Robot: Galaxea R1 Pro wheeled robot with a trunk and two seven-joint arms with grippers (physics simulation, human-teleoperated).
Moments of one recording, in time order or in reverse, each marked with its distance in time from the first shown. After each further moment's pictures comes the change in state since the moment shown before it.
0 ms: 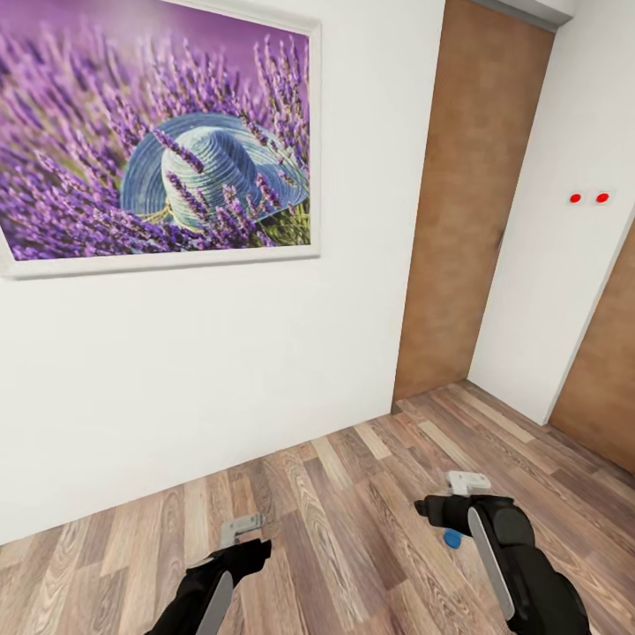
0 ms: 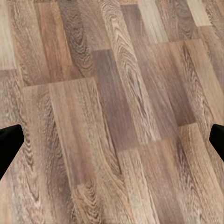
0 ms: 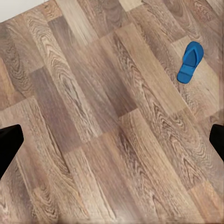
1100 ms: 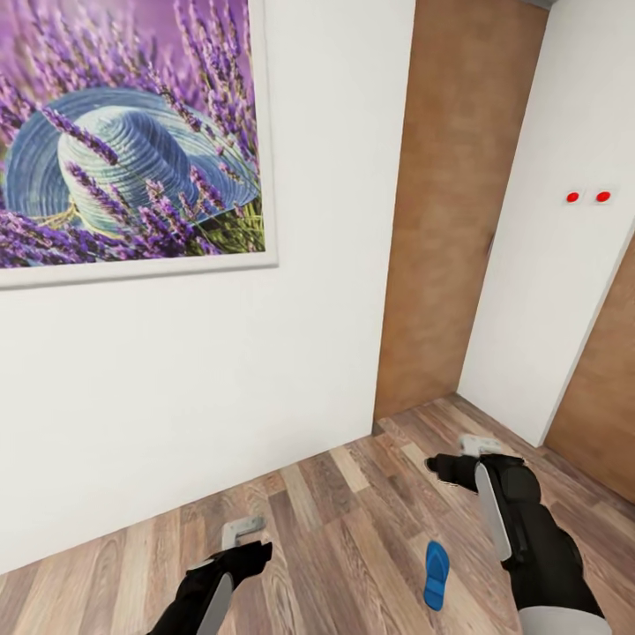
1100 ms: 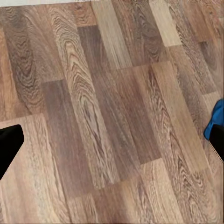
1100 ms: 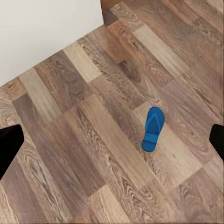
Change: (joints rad) left arm 0.002 0.004 -0.006 0.007 0.000 0.001 -0.012; right arm -0.140 0.016 -0.097 0.000 0.001 0.032 -0.057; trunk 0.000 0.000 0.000
